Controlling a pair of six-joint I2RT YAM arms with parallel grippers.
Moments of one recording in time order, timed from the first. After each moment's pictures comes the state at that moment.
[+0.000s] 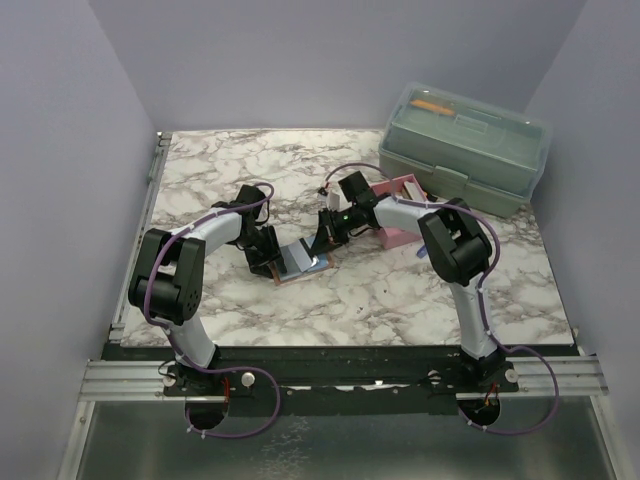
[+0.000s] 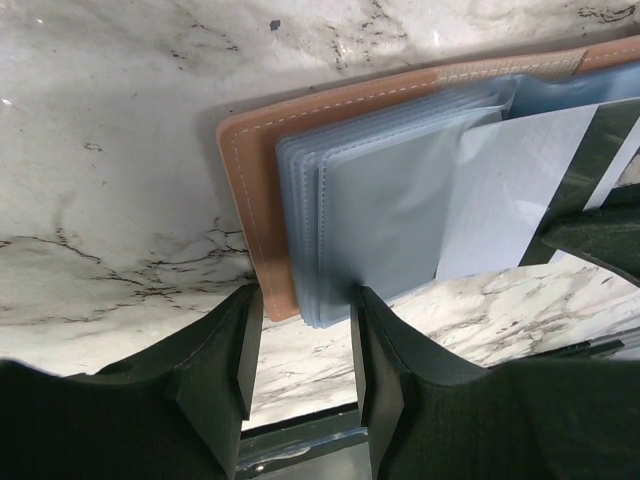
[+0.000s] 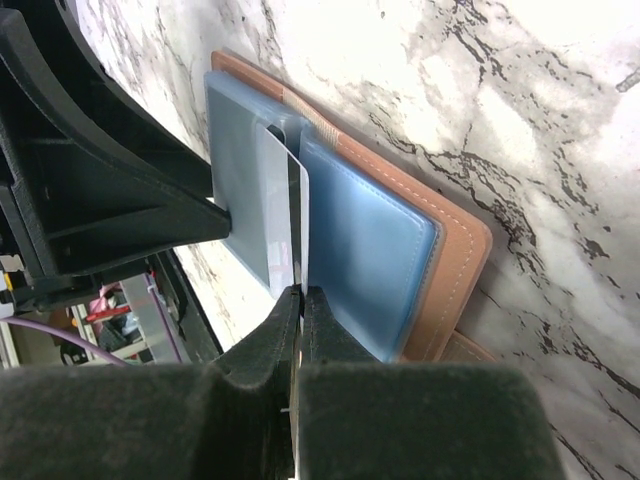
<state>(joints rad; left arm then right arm) -0.27 1.73 1.04 -0.68 0.30 -0.59 0.58 2.21 1.48 -0.25 -0.83 0.42</state>
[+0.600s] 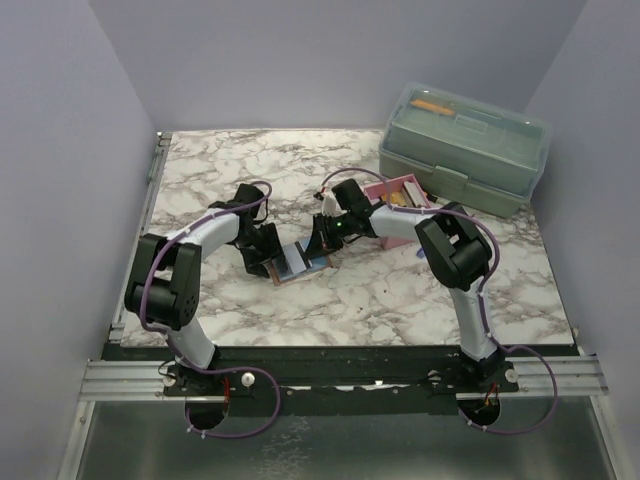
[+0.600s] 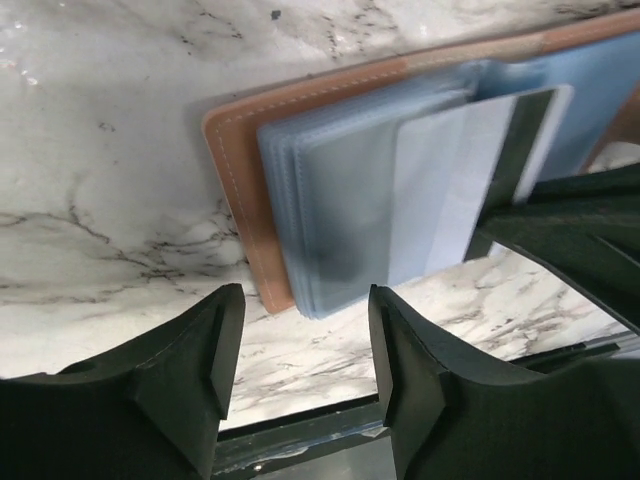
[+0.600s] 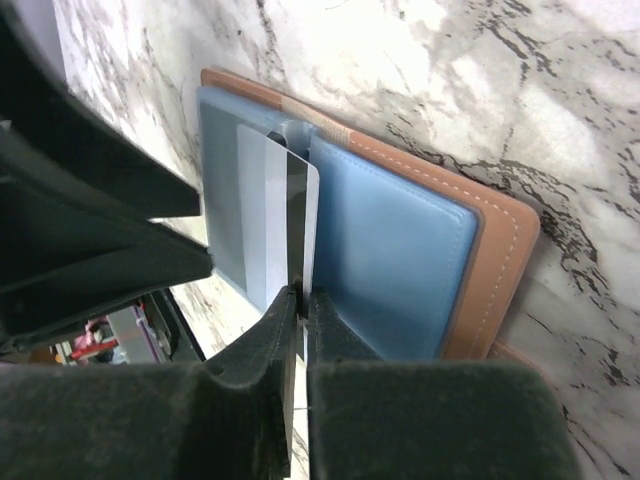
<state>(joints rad) -0.27 1.71 1.04 -0.69 0.30 -0.60 0.63 2.18 1.40 -0.10 -0.73 0.51</state>
